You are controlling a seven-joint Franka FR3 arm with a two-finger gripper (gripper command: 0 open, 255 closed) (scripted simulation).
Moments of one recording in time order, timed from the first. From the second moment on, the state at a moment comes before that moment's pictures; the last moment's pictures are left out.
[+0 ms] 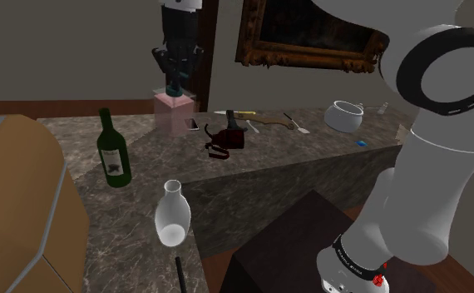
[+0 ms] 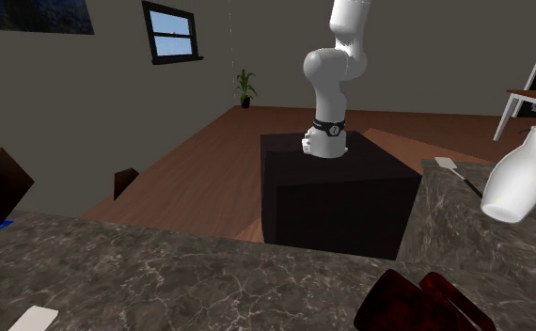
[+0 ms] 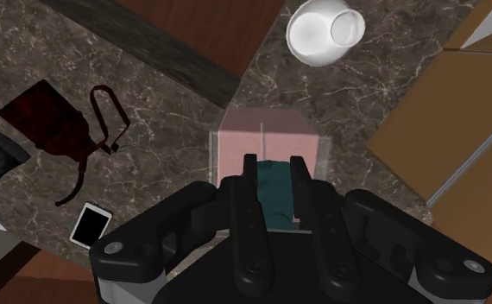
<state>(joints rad) 0.39 0.22 0.10 -1.32 -0.01 1.51 0.31</state>
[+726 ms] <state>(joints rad) 0.55 0.53 0.15 -0.88 -0.06 1.38 0.50</state>
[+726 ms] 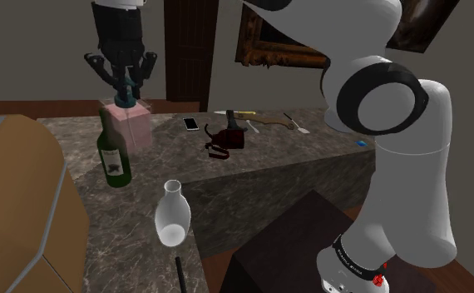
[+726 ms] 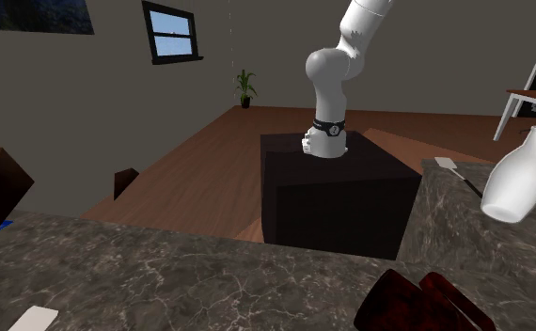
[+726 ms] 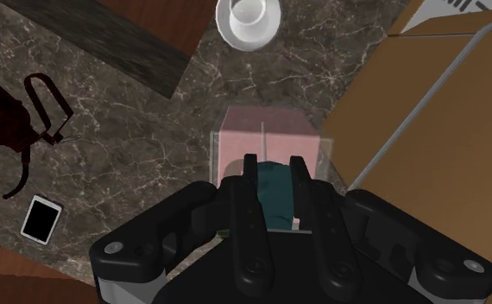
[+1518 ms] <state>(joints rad) 0.54 0.45 0.16 -1.17 -0.05 1.59 0.50</state>
